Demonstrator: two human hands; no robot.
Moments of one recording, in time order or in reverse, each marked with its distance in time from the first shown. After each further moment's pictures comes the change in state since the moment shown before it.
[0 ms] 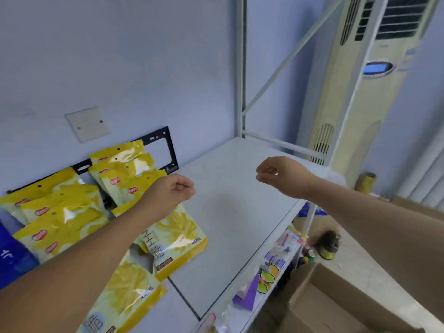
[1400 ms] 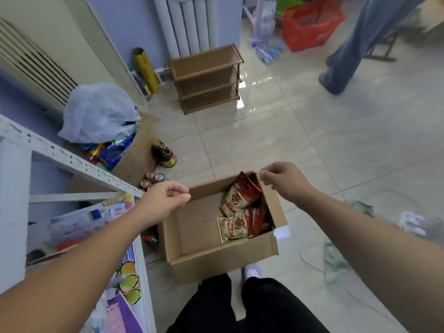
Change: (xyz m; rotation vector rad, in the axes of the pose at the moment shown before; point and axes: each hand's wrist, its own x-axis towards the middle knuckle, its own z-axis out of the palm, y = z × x) left_hand 0.085 0.067 0.620 0.329 -1.211 0.073; right_hand -0.332 0.457 -0.036 0.580 0.625 1.287
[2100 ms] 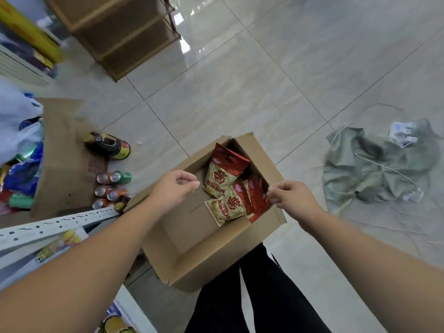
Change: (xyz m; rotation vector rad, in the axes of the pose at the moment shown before) left_hand 0.226 -0.050 0.112 0.076 -0.298 -0.074; right_hand 0.067 0.179 0.084 0.377 0.205 0.541
